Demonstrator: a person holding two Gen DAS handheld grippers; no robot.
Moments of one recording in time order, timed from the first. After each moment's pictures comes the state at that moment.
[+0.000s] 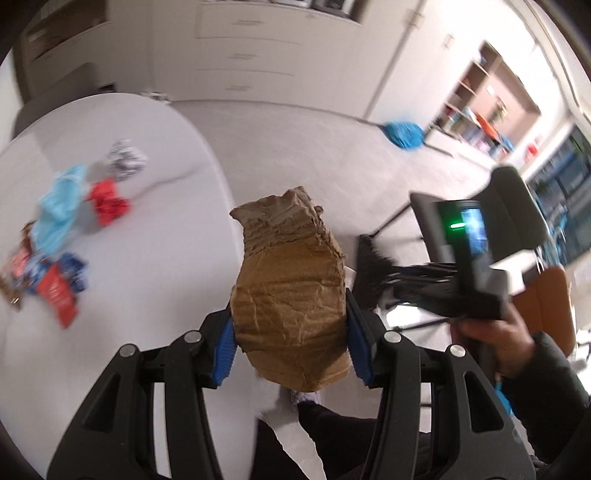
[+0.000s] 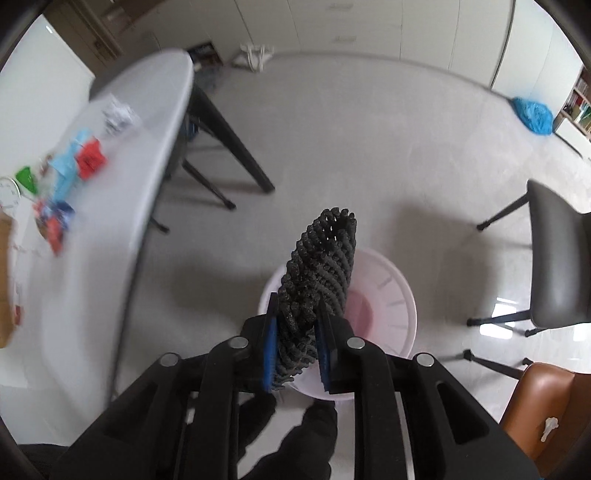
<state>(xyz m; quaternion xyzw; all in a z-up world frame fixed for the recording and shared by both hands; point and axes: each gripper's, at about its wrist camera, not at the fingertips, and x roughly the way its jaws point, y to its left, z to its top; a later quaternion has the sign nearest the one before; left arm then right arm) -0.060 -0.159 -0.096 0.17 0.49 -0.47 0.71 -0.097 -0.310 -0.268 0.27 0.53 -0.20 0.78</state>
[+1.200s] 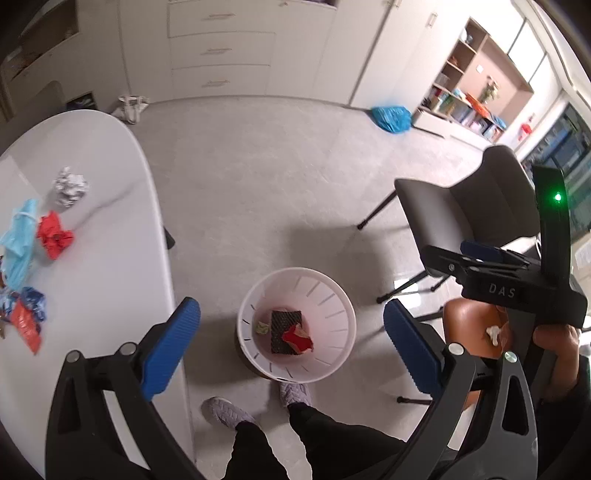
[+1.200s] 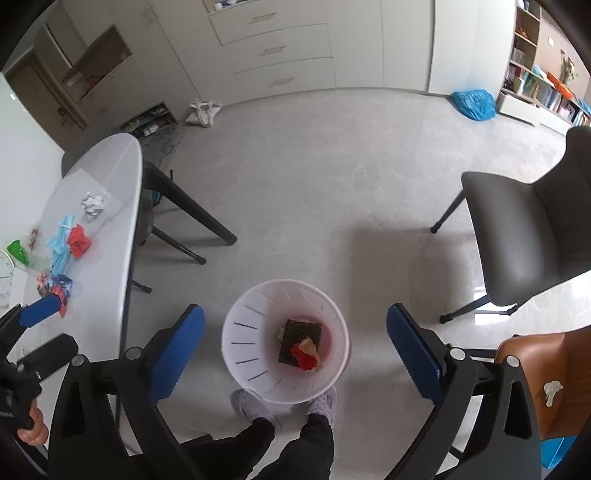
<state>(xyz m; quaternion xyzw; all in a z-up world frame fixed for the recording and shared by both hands) -0.098 -0.231 -0.097 0.19 0.49 -0.48 0.71 -0.197 -0.361 -0.180 0.30 0.44 -0.30 0.79</state>
